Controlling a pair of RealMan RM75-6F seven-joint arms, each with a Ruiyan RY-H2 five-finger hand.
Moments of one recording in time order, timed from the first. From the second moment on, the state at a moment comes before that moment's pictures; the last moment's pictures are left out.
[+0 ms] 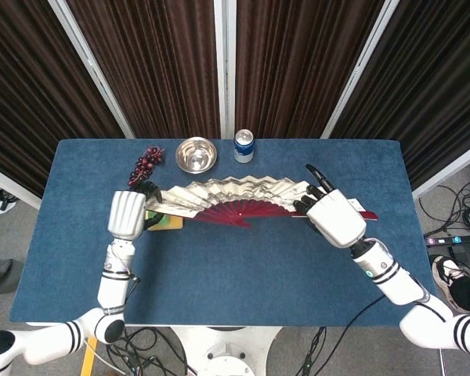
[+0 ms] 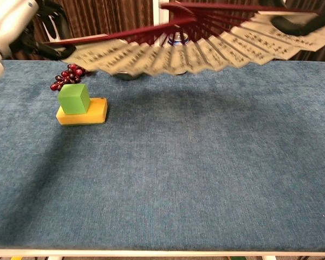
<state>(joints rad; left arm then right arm) -0.61 -1.79 -0.26 -1.28 1.33 1.46 0.26 0.69 -1.24 0.06 -1.48 -1.67 1.33 -0.18</state>
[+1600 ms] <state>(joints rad) -0.39 -1.36 -0.18 -1.45 1.30 1.39 0.13 0.33 -1.05 0.01 -1.57 -1.40 1.31 -0.05</state>
